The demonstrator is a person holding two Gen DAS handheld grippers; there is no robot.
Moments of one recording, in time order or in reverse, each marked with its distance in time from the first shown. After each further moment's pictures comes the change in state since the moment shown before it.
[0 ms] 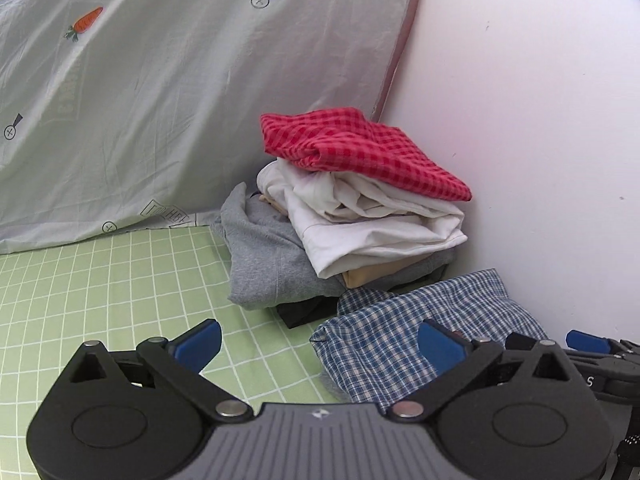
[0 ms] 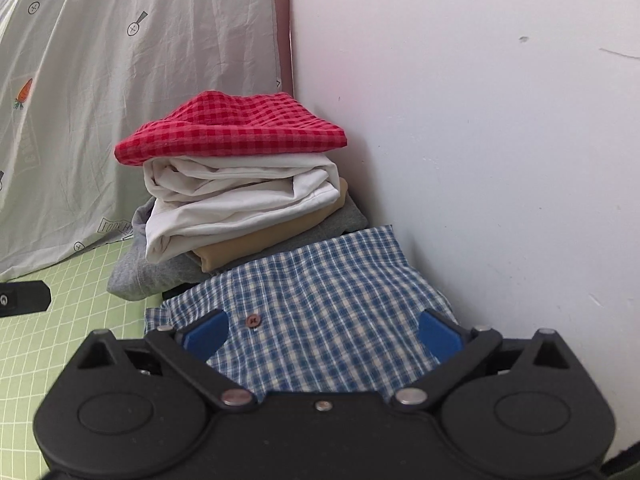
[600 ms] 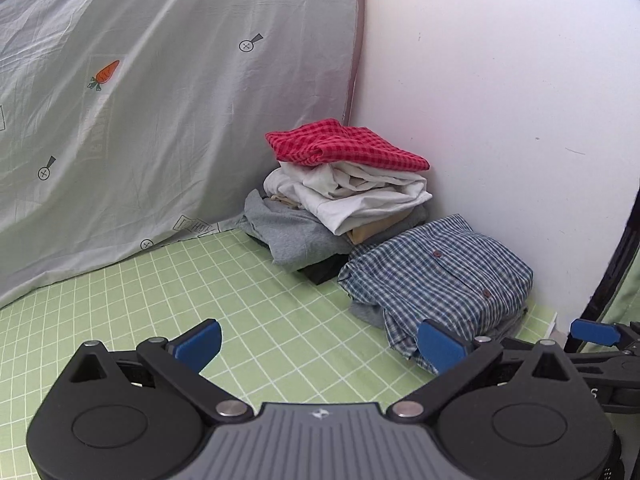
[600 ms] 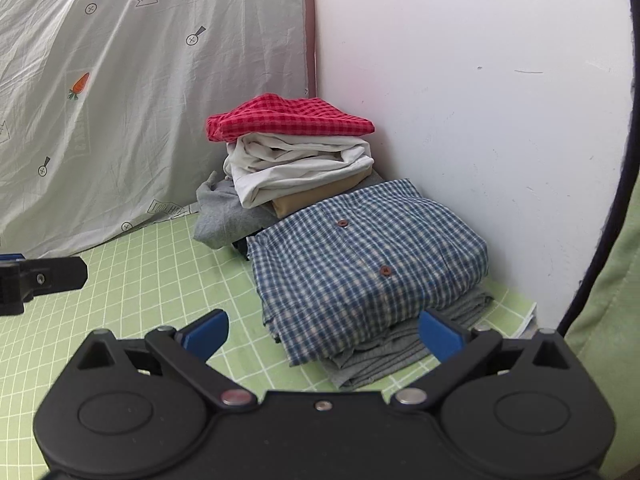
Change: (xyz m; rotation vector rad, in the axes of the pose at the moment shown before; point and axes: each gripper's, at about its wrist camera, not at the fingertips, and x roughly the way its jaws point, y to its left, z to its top) left arm -0.133 0.054 -0.067 0.206 -0.009 -0.016; right arm -0.144 0.105 -0.090 0.049 -0.018 -0.056
